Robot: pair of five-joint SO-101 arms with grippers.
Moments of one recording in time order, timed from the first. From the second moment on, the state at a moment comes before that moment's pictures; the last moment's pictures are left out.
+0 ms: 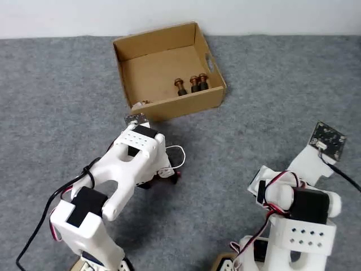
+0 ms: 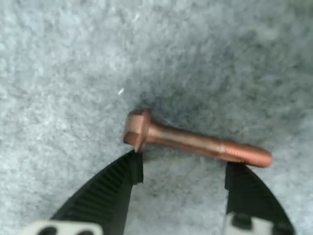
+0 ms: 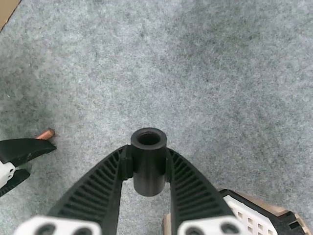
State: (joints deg) left arm 17.8 12.5 26.7 71.3 50.9; right arm 5.5 -58.6 35.8 100.1 -25.8
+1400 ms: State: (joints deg) left arm 15.0 24.0 11.4 74.6 53.1; right arm 5.5 -58.6 35.8 100.1 -25.8
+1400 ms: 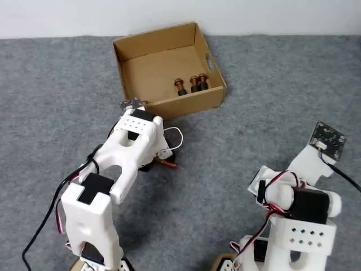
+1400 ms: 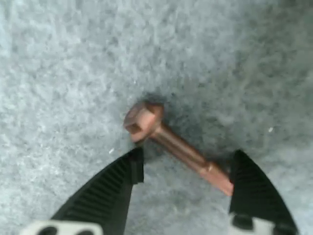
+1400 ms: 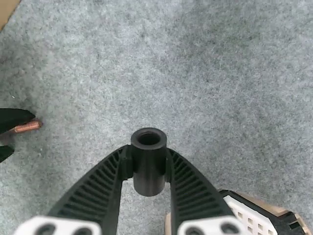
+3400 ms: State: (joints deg) left arm 12.4 -2.3 12.3 81.8 44.9; right arm -0.3 -70.1 35.7 100.2 -22.9
